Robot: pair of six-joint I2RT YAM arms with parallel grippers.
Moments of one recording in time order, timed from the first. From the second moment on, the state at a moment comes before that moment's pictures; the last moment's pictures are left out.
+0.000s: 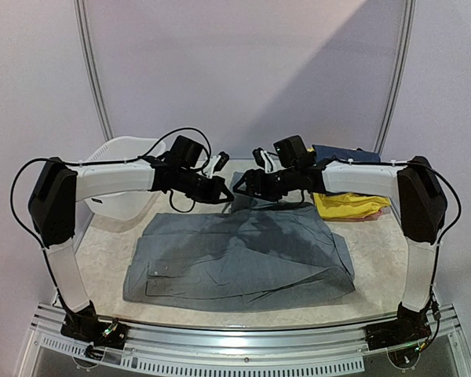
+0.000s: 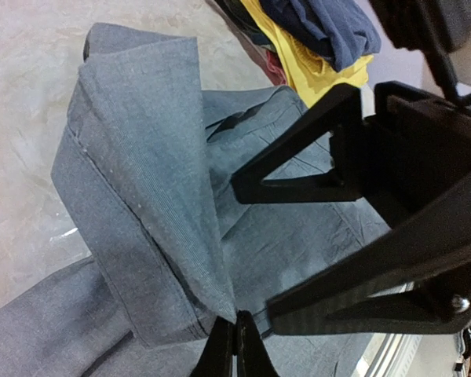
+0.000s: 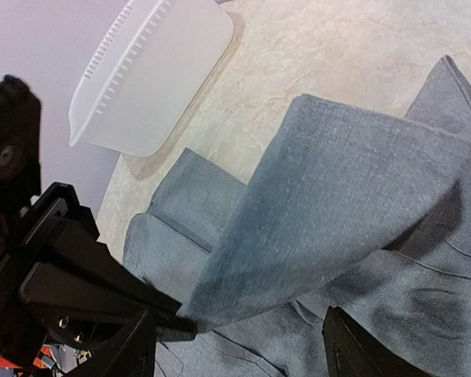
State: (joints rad) left arm -0.63 1.88 1.39 -0.26 0.42 -0.32; right arm 0.68 2.00 1.51 -0.13 -0.40 0.61
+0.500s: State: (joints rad) left arm -0.65 1.89 1.39 -0.26 0.43 -0.30; right arm 0.65 2.08 1.55 -0.10 -0.46 0.64
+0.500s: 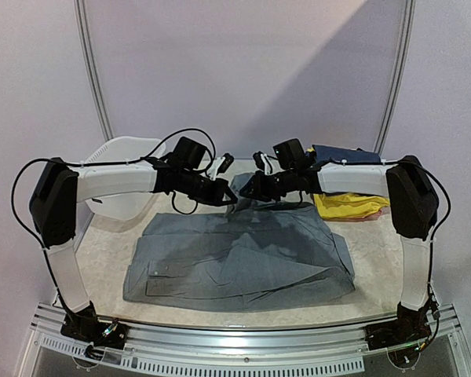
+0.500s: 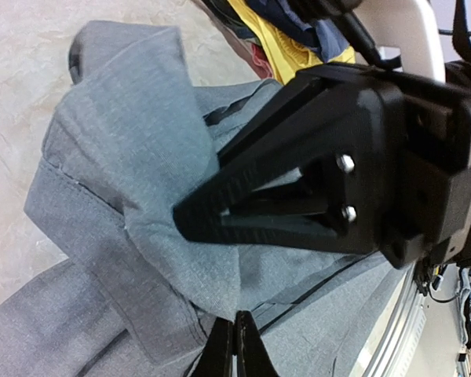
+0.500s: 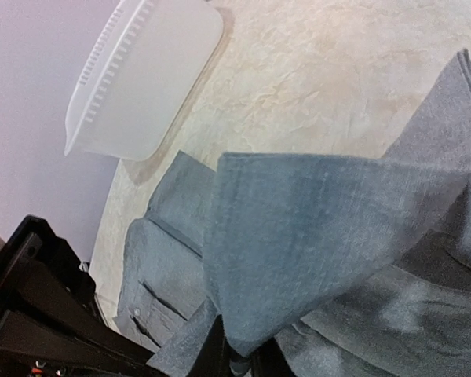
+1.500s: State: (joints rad) left arm -0.44 1.91 1.38 -0.55 -0.29 -0.26; right arm 0.57 1.81 1.66 -0.45 -0.30 0.37
